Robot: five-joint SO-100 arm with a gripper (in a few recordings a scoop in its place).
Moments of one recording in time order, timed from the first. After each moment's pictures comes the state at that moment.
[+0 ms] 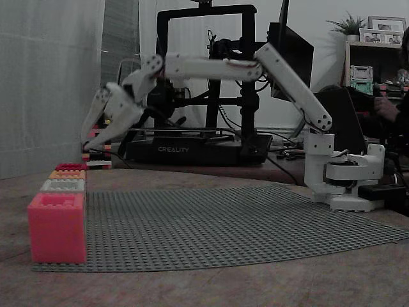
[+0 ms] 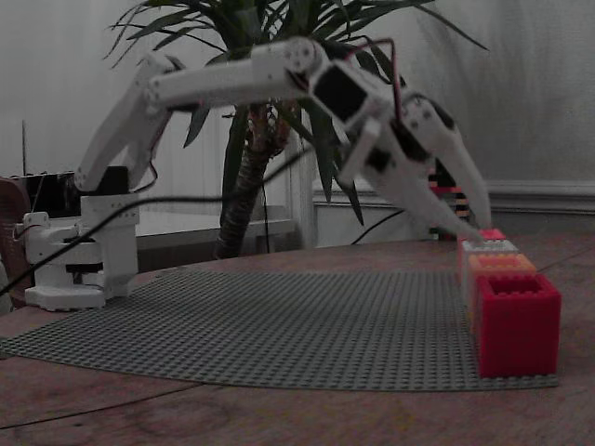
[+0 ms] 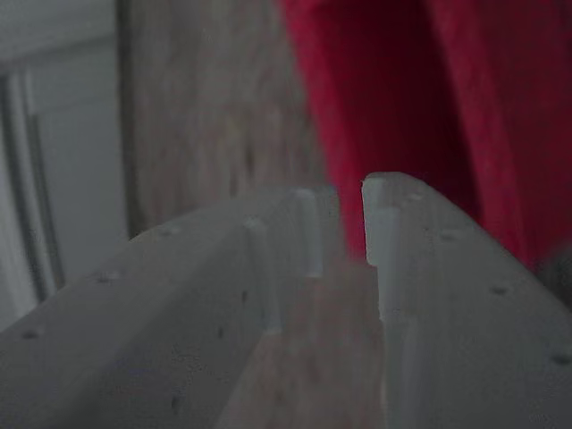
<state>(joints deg) 13.9 50.7 44.1 53.3 -10.5</state>
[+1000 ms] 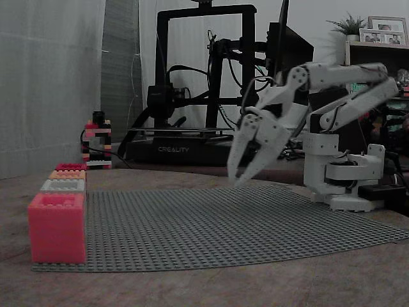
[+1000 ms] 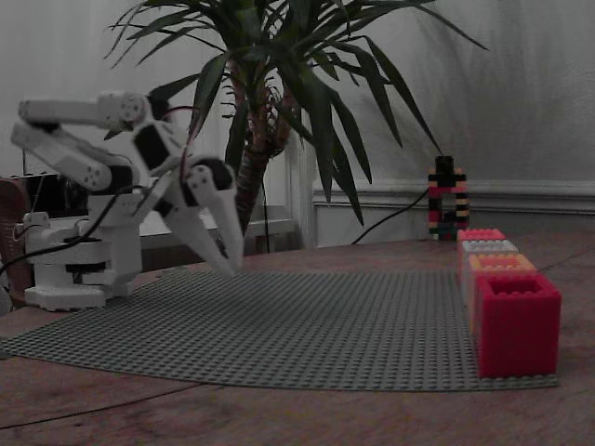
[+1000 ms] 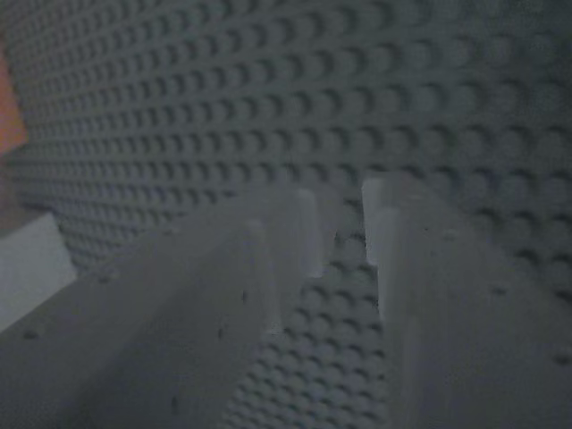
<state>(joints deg) 0.8 157.7 159.3 60.5 -4.0</state>
